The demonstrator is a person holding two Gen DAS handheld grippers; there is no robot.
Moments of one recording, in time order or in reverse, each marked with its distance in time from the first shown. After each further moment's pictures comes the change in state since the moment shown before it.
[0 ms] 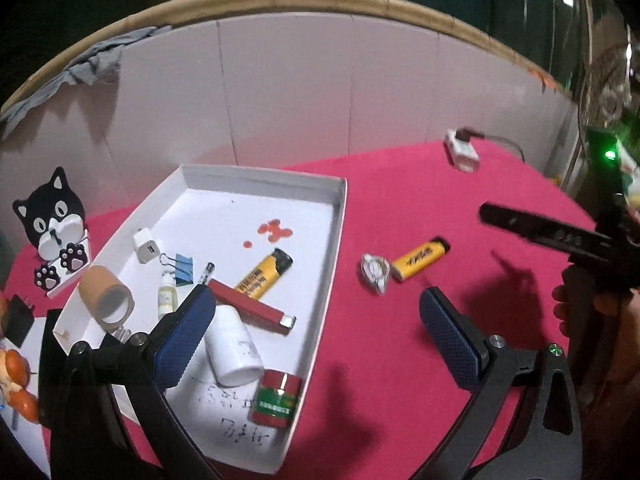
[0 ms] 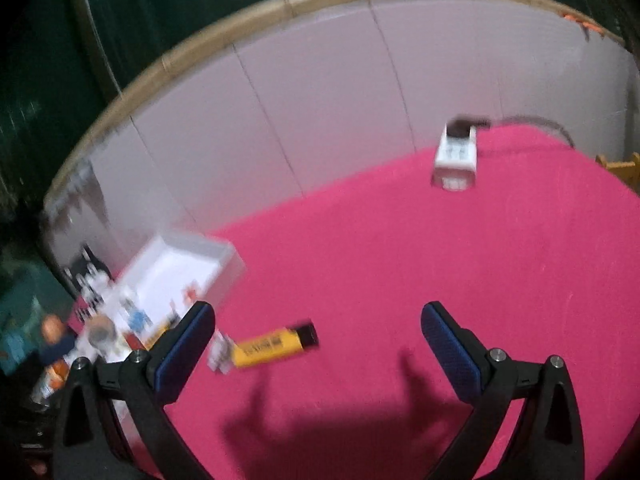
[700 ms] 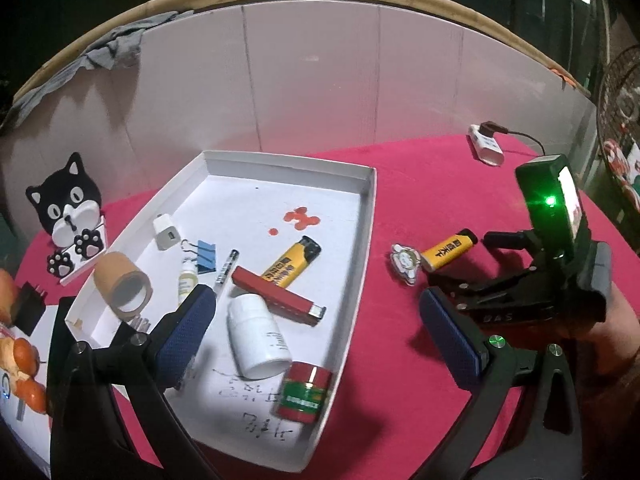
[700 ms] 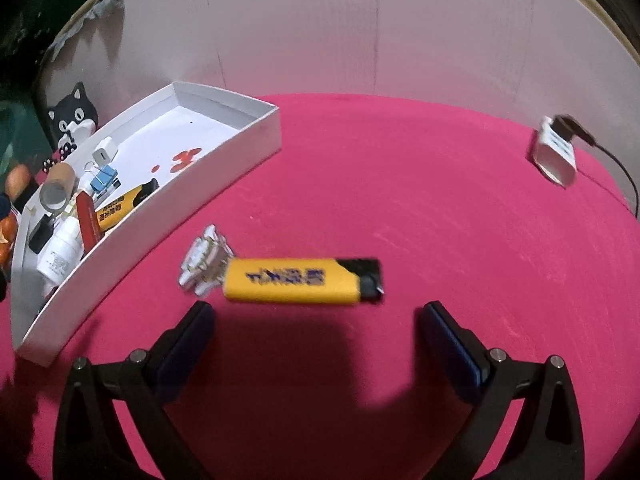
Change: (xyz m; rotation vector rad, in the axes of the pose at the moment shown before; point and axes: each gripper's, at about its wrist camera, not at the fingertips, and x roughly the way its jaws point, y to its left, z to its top) left arm 0.007 0.020 -0.007 -0.035 0.022 0.057; right arm 0.064 0.057 -0.022 -0.388 0.207 -0.036
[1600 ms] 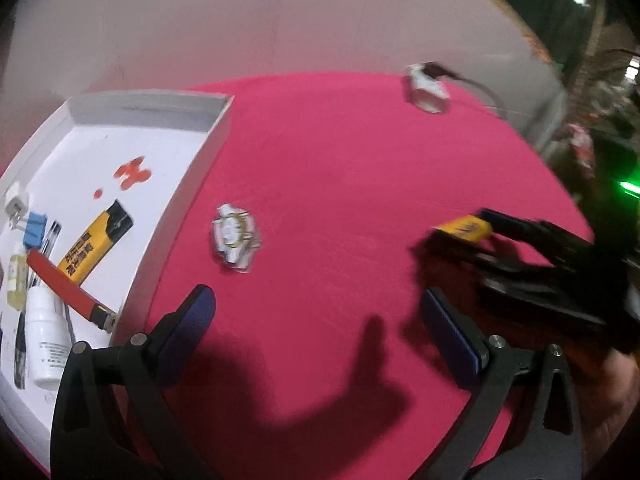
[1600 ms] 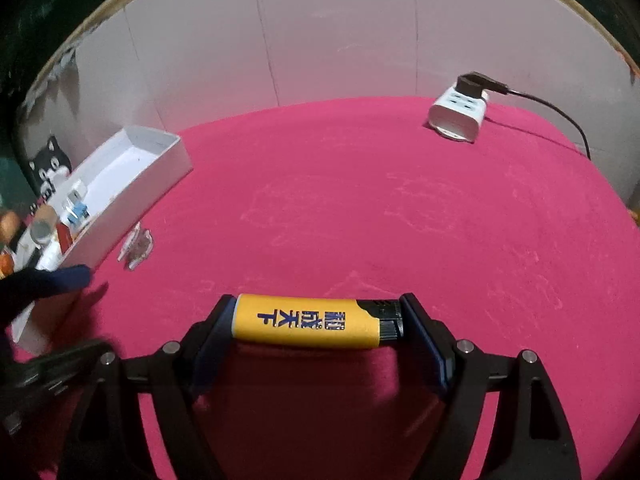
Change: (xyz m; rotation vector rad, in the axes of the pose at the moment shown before) left arm 0.093 -0.099 0.009 -0.038 0.228 -0.185; right arm -0.046 -0.095 -0.040 0.186 -0.063 -0.026
